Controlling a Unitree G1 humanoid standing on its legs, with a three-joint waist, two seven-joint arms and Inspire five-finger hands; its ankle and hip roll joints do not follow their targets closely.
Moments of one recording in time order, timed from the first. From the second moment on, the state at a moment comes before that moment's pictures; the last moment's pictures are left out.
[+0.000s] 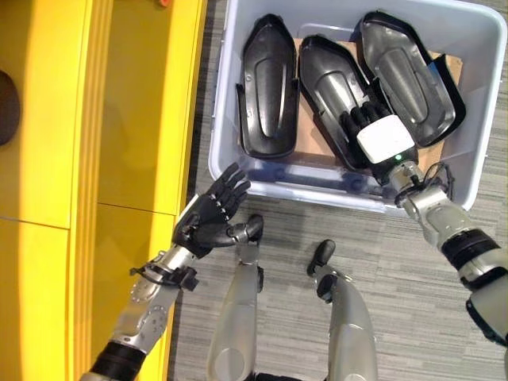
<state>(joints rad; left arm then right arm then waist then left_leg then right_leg) -0.10 0.56 -0.20 0.09 -0.86 -0.23 -0.39 -0.95 -0.79 0.75 0.73 -1.02 0.01 -0.32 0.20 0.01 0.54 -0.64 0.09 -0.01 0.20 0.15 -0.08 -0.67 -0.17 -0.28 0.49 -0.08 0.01</state>
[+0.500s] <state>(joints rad) -0.10 0.56 -0.19 0.09 -0.86 -0.23 -0.42 -0.95 -0.81 0.76 0.73 -0.98 -0.02 -0.35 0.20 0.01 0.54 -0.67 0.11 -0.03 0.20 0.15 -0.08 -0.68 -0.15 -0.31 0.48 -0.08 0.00</state>
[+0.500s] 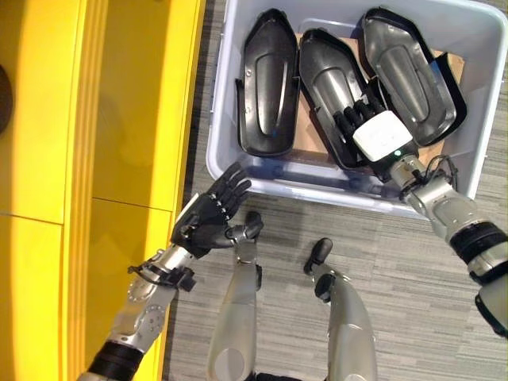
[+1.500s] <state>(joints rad) -0.13 0.54 -0.31 0.12 -0.86 -0.31 -0.40 -0.92 -0.70 0.60 0.86 -0.80 -0.06 -0.73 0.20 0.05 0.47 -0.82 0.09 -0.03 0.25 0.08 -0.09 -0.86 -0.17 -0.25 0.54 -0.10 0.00</state>
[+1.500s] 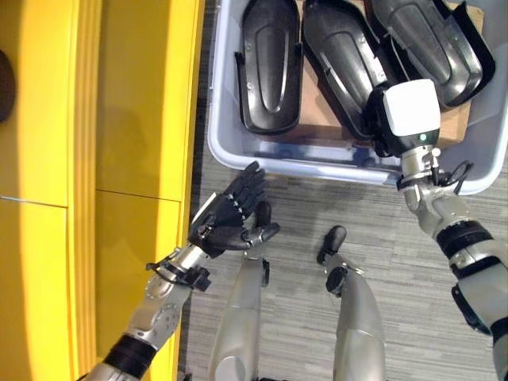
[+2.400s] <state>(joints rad) 0.05 0.48 -0.08 0.10 -0.85 -0.24 -0.47 -0.40 -0.65 0.37 0.38 -0.74 -0.19 -0.54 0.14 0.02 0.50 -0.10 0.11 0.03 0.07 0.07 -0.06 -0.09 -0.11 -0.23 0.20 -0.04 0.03</state>
